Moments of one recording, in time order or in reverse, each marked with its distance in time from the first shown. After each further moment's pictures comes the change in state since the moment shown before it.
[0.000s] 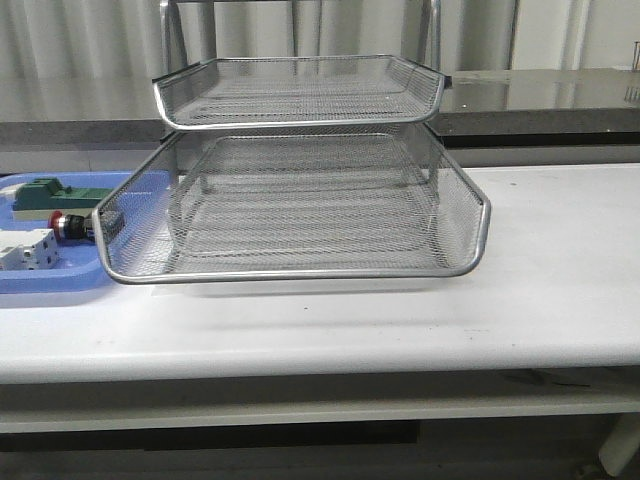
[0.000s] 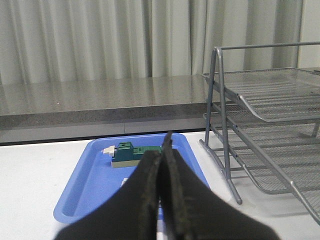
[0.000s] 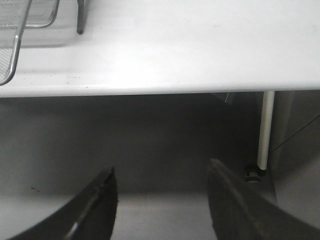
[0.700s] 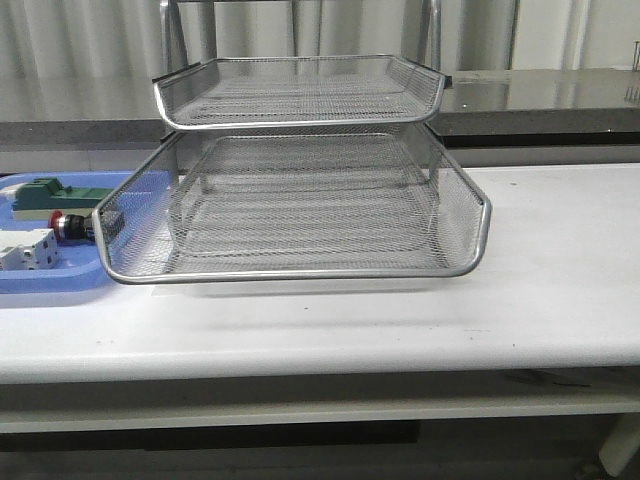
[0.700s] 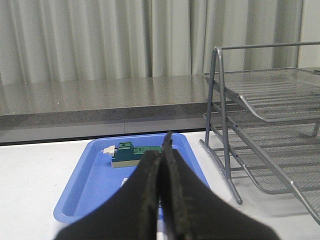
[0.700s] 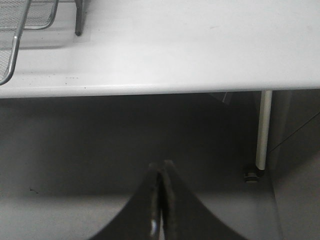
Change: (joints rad) left arm 0.000 0.000 0.000 0.000 0.000 0.000; right arm 0.000 -0.018 0.000 -0.007 0.016 0.006
